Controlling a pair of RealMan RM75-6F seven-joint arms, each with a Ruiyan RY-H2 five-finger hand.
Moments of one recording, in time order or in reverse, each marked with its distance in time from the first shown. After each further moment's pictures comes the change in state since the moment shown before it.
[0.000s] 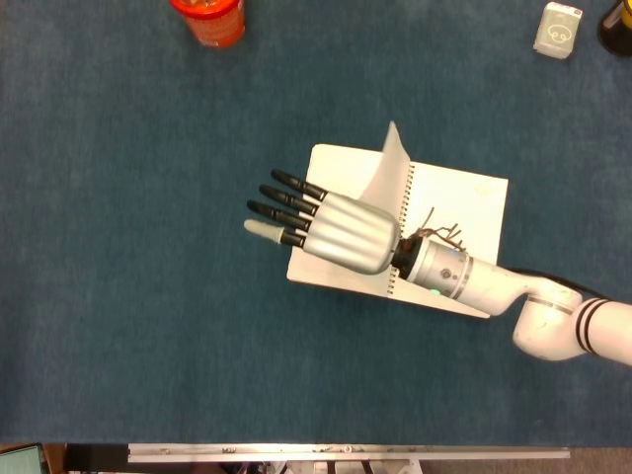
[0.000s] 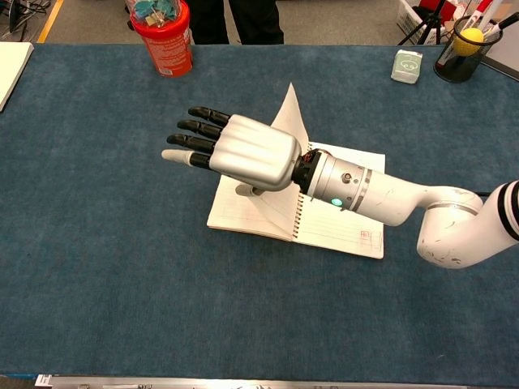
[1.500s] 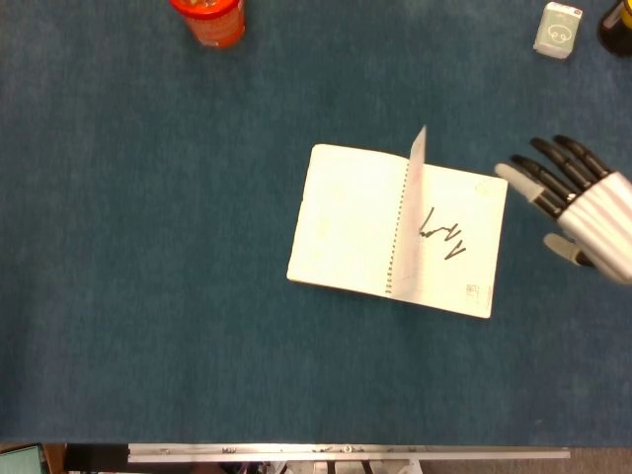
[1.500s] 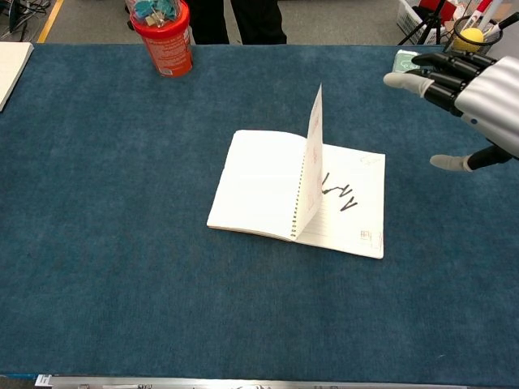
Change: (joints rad) left arm -0.035 -0.024 -0.012 0.020 -0.008 -0.044 -0.002; right arm -0.442 0.671 -0.152 -0.540 0.103 0.274 -0.005
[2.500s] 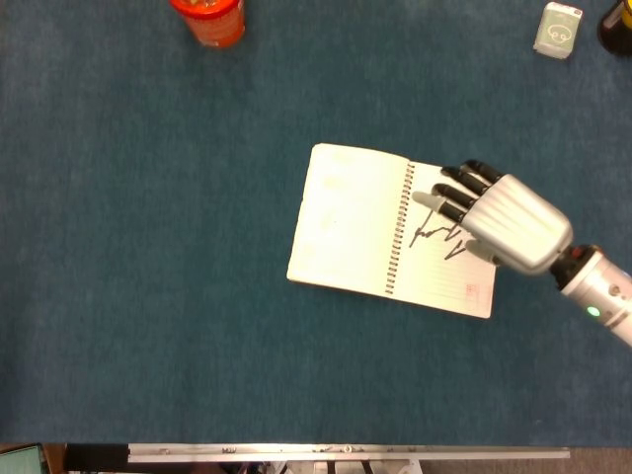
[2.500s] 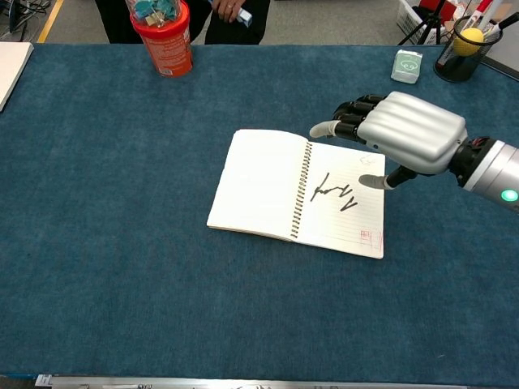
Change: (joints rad) left arm 0.023 0.008 0.003 0.009 0.000 0.038 -0.021; right arm 0.125 -0.100 0.102 -0.086 0.053 -0.321 -0.080
